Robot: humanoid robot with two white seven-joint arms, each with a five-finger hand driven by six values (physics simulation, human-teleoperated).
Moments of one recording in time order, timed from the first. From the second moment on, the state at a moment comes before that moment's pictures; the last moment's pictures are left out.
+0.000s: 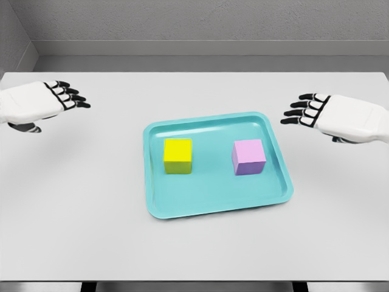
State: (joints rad) left arm -0.53 0.96 -0.43 -1.53 -0.66 -0.61 -0.46; right arm -0.52 -1.12 0.59 -1.69 0.54 -0.61 0.21
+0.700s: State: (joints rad) left arm -0.55 0.91 -0.53 -1.60 -0.69 -0.61 -0.49; right arm -0.62 -0.97 0.60 -1.48 0.53 -0.61 0.61
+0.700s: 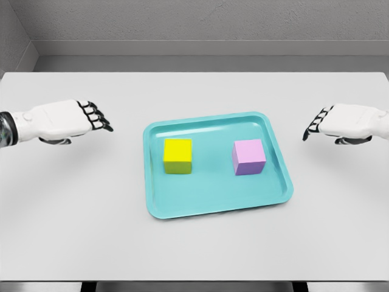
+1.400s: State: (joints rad) left arm -0.56 0.80 -0.56 -1.64 -0.70 -0.61 -0.51; right arm -0.54 -0.96 0.57 -1.65 0.52 -0.61 0.61
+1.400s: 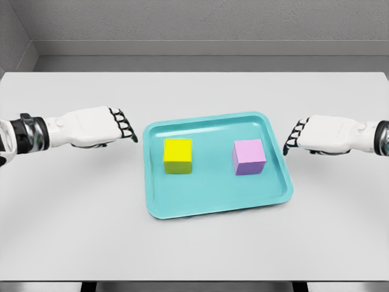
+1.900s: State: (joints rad) left arm -0.56 0.77 -0.60 -1.66 -0.70 -0.61 -0.52; right arm -0.53 -0.92 0.58 -1.65 0.55 -0.61 0.61
